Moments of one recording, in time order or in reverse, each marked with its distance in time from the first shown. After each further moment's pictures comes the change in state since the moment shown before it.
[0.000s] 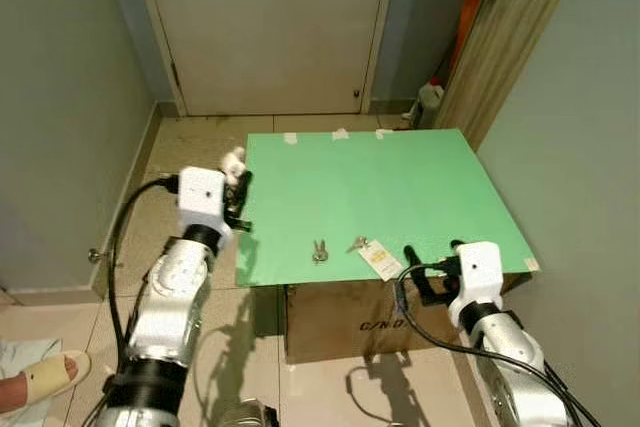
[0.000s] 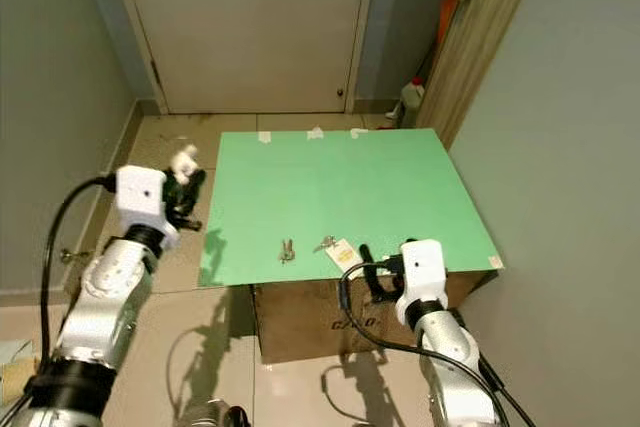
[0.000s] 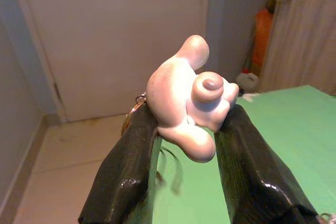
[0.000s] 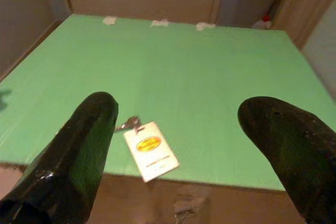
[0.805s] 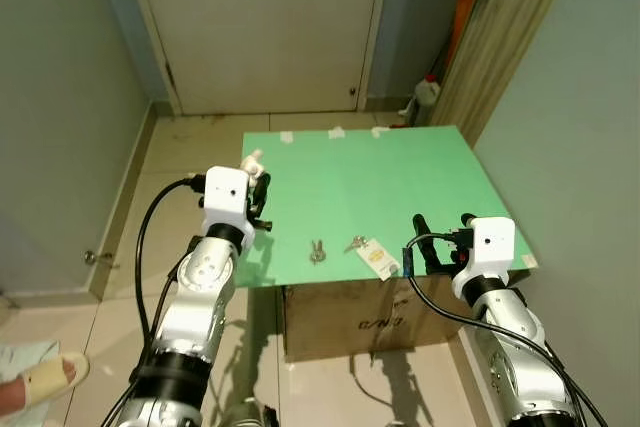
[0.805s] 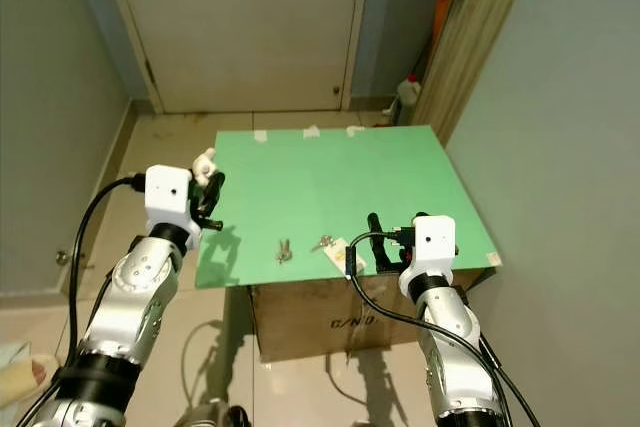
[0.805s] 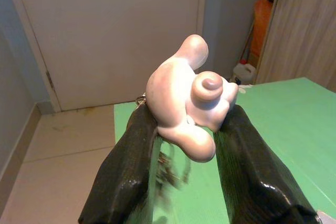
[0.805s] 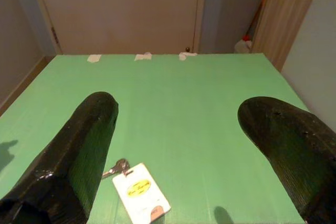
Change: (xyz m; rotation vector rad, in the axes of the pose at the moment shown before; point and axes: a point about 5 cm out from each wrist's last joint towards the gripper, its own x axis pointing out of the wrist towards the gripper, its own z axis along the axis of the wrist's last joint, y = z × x) left arm 0.013 -0.023 -0.002 -0.019 0.038 0.009; right arm 0.014 -0.006 0.025 0.061 -0.095 -0.064
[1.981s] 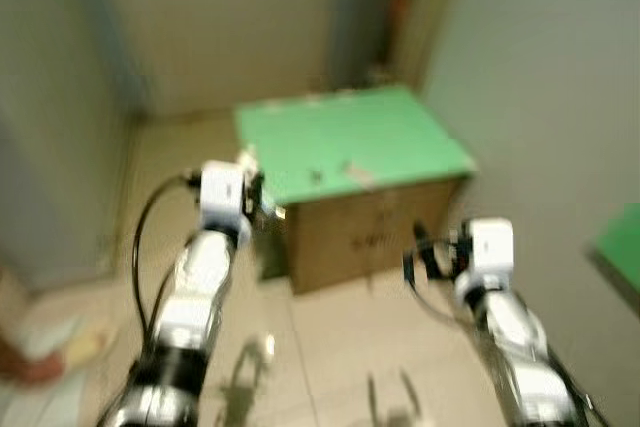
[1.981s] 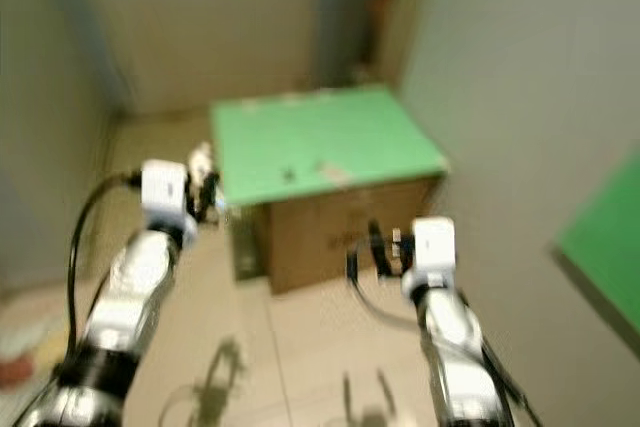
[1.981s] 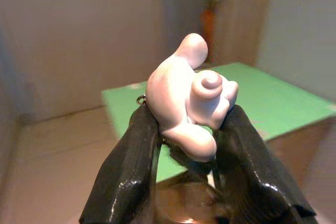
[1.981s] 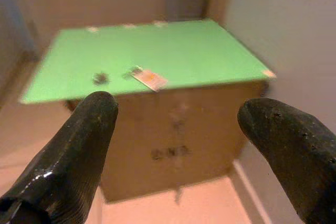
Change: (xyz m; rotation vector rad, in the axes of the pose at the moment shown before) left arm 0.005 -0.001 -0.002 -0.013 -0.005 -0.004; right arm -0.007 -0.006 -0.010 -0.017 0.056 -0.006
